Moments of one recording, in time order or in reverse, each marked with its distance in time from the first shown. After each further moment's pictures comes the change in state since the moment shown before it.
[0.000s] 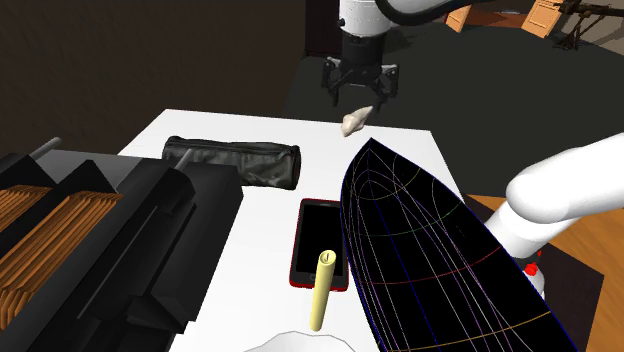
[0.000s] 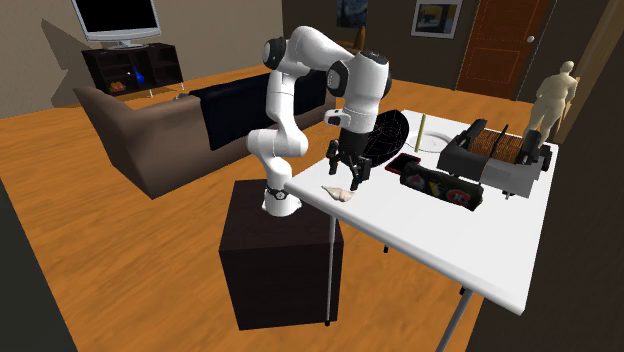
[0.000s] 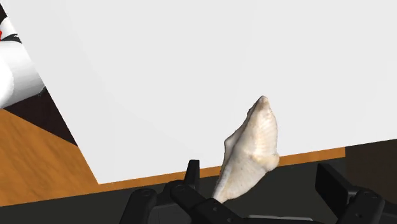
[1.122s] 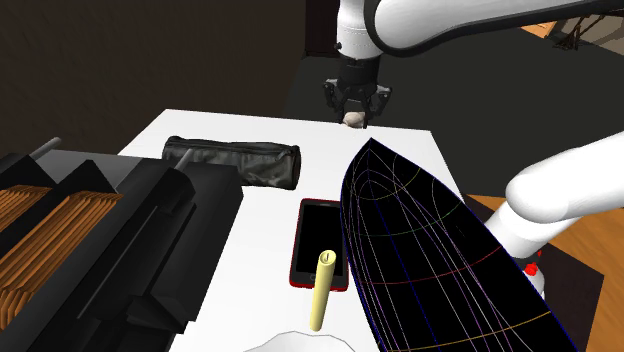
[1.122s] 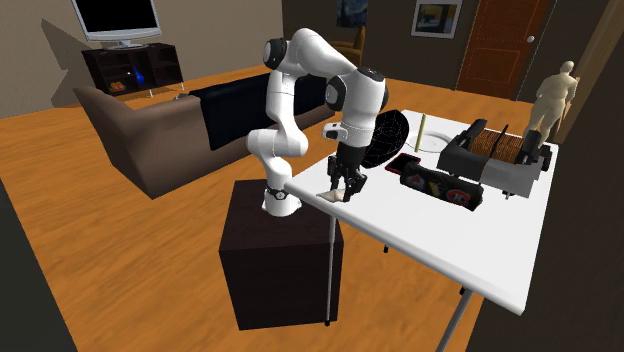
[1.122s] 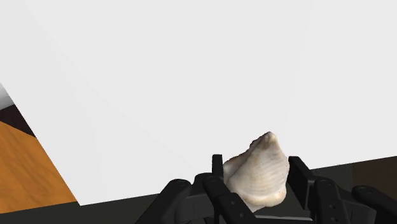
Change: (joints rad) arm -0.008 0.011 0.021 -0.084 0.002 0.096 0.025
